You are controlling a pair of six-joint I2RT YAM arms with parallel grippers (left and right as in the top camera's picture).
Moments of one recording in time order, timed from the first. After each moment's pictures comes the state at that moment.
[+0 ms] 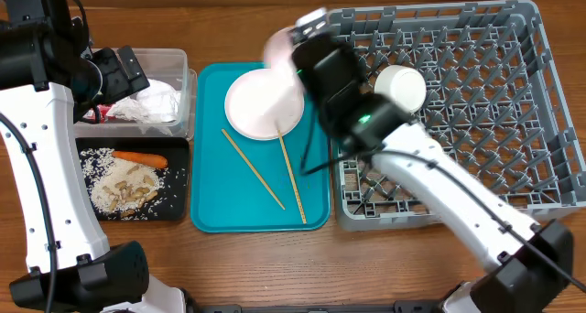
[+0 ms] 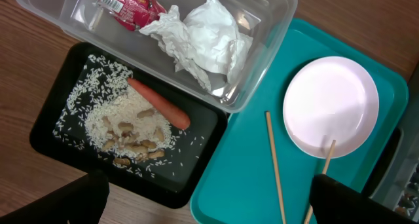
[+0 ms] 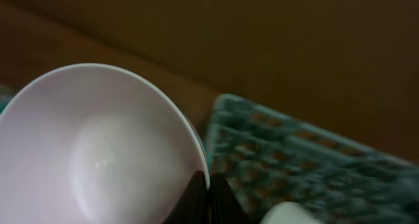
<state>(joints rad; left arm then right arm) 0.22 1.74 2.11 -1.56 0.02 -0.29 0.68 1.70 1.55 -0.45 0.59 -0.04</state>
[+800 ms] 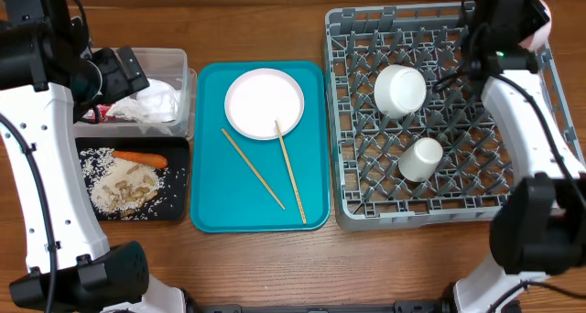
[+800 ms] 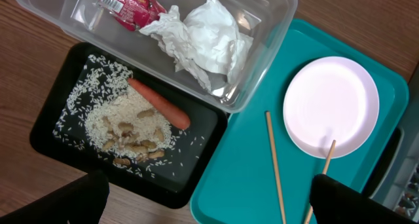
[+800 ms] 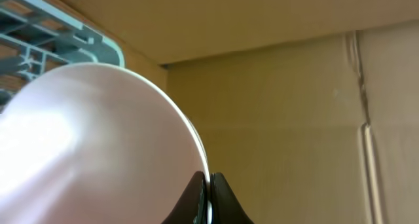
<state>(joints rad) 0.22 1.74 2.11 -1.56 0.02 -0.29 -0.02 1.86 1.55 -0.12 0.83 -1.01</state>
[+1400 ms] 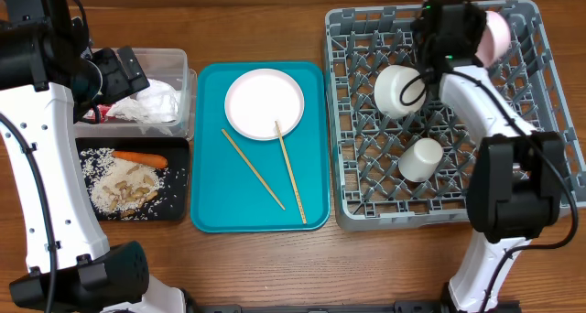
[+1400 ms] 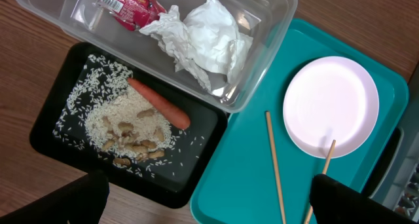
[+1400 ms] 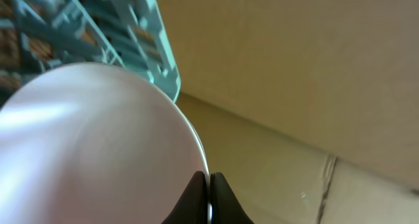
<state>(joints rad) 0.22 1.74 2.11 -1.56 0.02 -0.29 0.10 2.05 1.55 0.01 0.85 -1.46</state>
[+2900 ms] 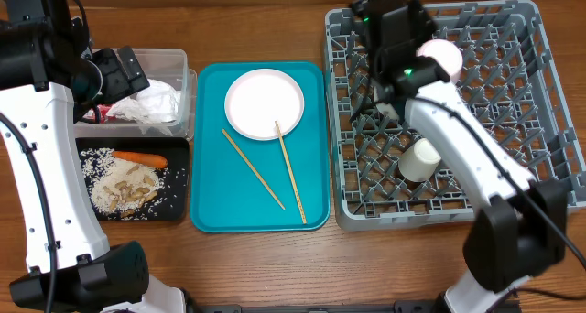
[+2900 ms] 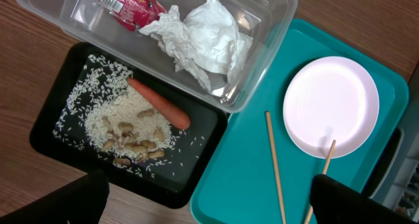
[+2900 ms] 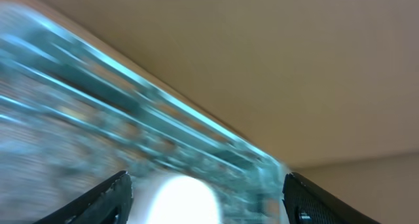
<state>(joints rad) 0.22 1.74 2.11 -1.56 0.02 -0.29 0.38 1.82 1.55 -0.32 0.58 -0.49</state>
